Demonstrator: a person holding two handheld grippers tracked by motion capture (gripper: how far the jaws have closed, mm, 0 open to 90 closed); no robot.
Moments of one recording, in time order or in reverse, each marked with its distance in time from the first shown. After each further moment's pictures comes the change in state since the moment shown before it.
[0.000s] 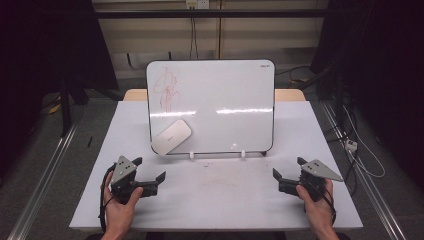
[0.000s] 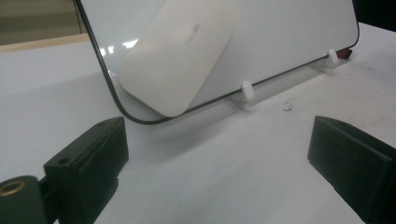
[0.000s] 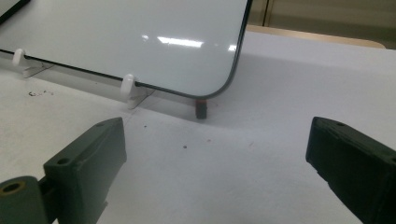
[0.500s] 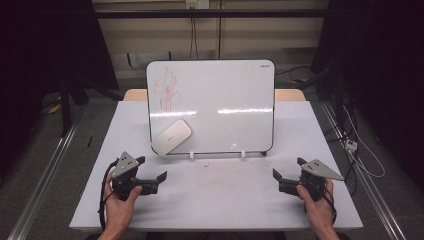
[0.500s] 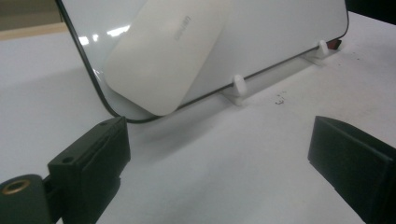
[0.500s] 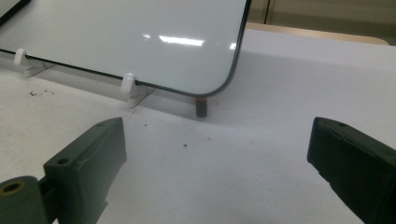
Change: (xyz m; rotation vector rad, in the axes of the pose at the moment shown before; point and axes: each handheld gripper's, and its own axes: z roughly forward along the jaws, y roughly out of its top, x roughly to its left) left arm 0.004 0.008 0.005 0.052 -0.039 0.006; right arm -0.001 -0.001 0.001 0.015 0.022 0.010
